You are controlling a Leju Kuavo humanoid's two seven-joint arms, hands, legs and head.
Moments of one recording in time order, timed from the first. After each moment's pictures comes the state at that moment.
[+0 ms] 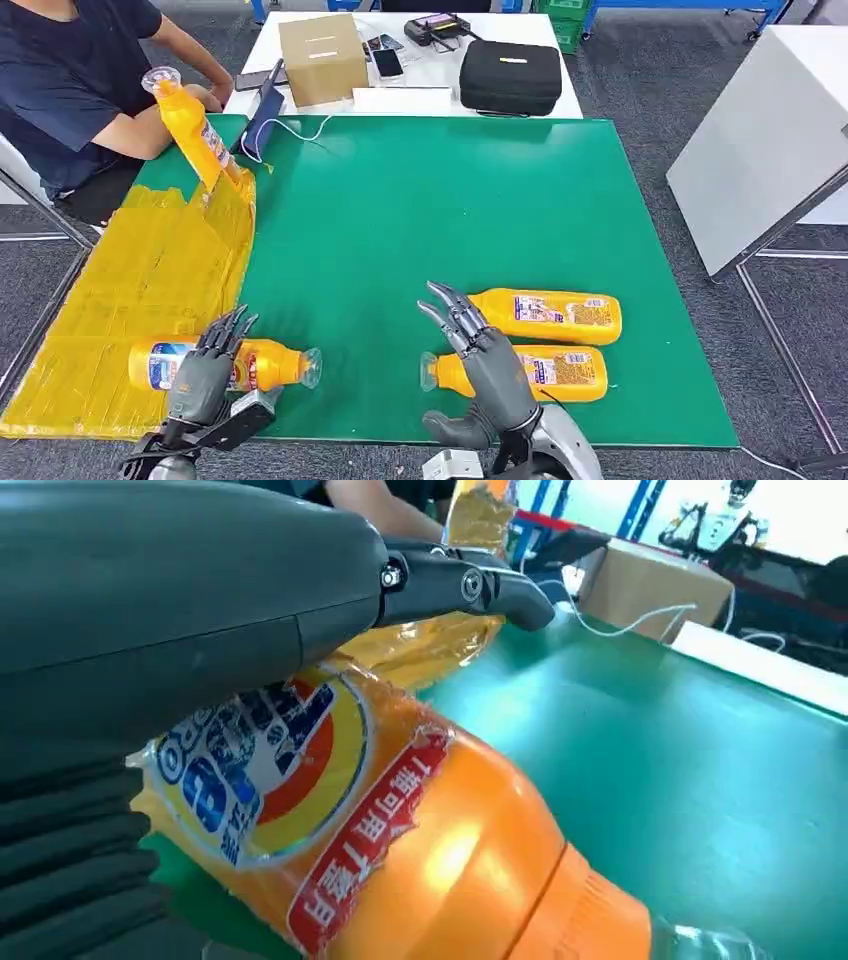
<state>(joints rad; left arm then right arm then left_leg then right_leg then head) 0.04 0.01 0.06 -1.25 -0.99 0.26 -0.48 0.08 -0.07 0.56 -1.74 0.75 -0.27 -0.31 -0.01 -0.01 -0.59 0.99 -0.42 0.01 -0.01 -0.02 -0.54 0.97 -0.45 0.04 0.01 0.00</state>
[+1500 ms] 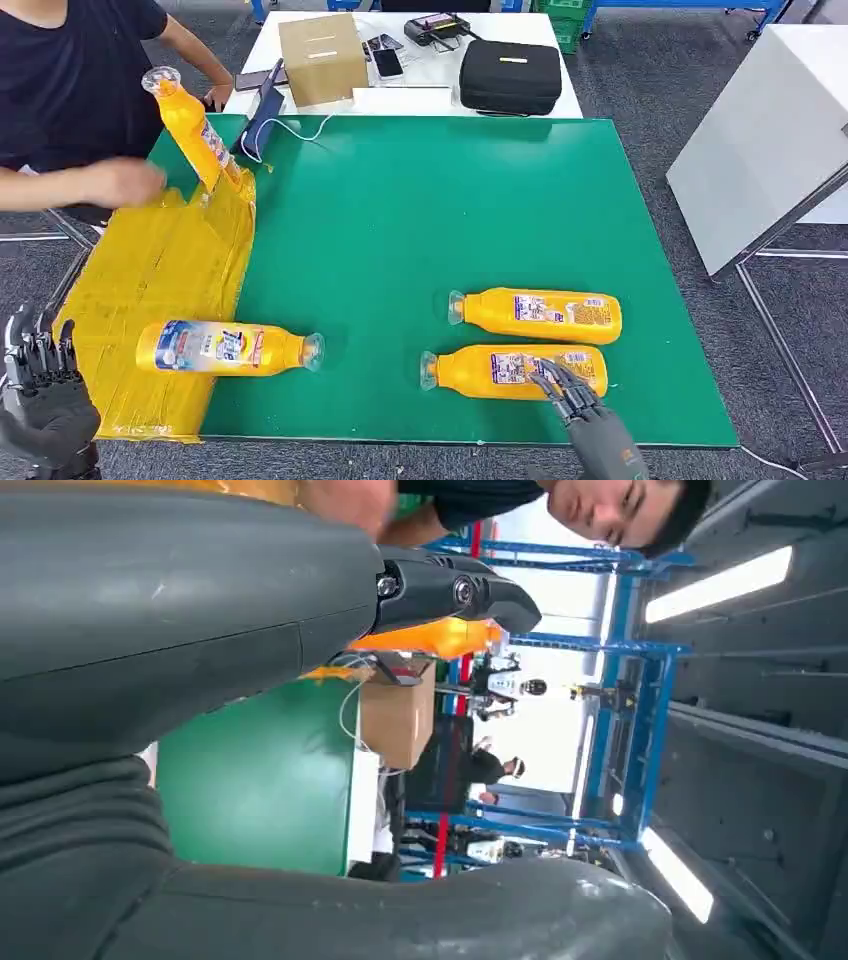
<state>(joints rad) 0.14 -0.14 0.50 -1.63 0.17 -0.50 -0.60 0.44 -0.46 0.41 -1.90 0.82 -0.28 0.03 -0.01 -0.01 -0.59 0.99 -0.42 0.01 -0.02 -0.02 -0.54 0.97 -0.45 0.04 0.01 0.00</state>
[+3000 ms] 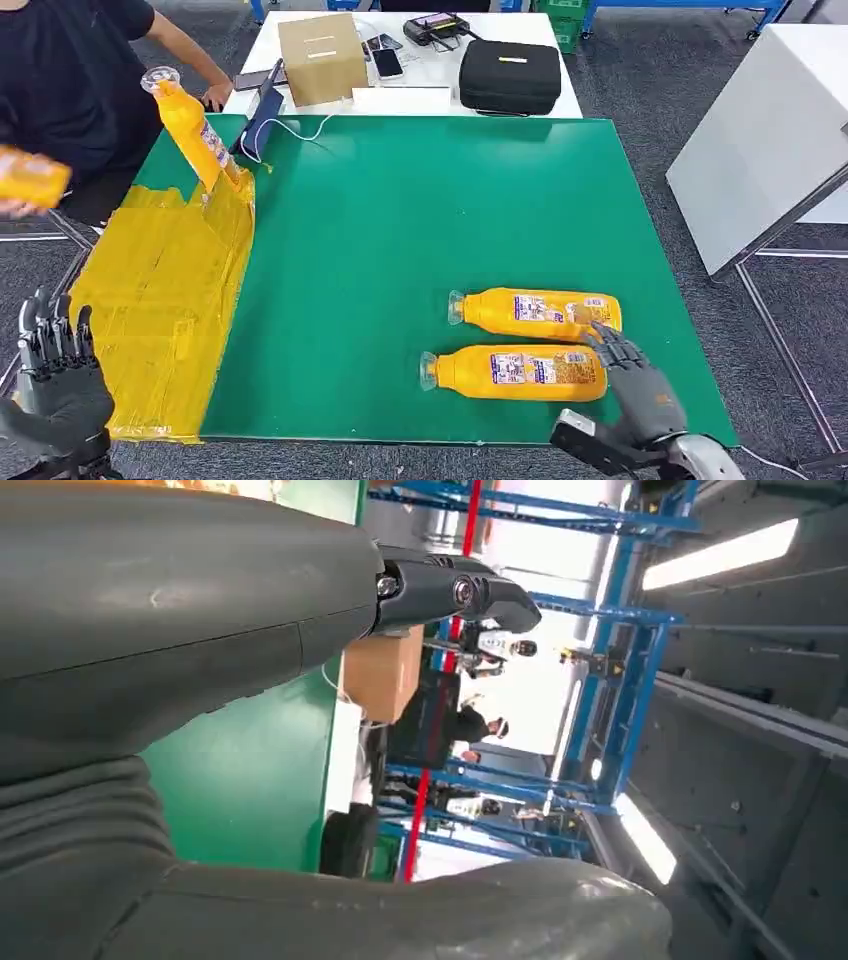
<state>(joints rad) 0.11 -0.14 0.45 -1.63 0.25 -0.54 -0.53 0.28 -0.36 0.15 -1.69 0.92 -0.07 -0.04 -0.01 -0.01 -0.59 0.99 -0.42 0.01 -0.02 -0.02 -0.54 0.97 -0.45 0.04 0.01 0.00</state>
